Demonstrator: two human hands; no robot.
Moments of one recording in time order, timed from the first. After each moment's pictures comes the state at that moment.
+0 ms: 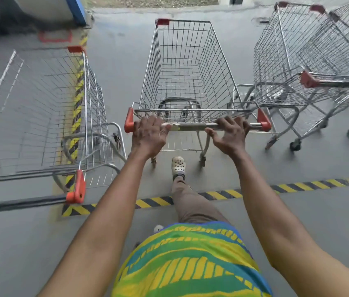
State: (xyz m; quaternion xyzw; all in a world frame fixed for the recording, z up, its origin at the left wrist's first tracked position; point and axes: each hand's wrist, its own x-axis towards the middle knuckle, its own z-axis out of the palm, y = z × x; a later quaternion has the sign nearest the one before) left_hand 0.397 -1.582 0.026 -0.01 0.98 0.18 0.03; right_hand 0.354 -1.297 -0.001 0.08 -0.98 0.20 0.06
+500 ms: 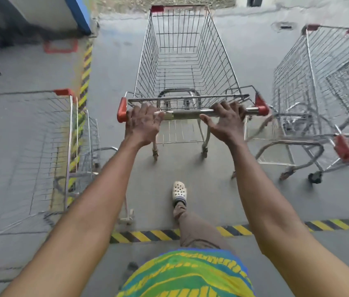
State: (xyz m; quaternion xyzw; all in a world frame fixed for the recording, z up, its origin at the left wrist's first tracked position) left_hand 0.096 -1.626 0.026 -0.06 0.98 0.16 0.06; right_hand 0.039 -1.350 0.006 0.10 -0.98 0.18 0.01
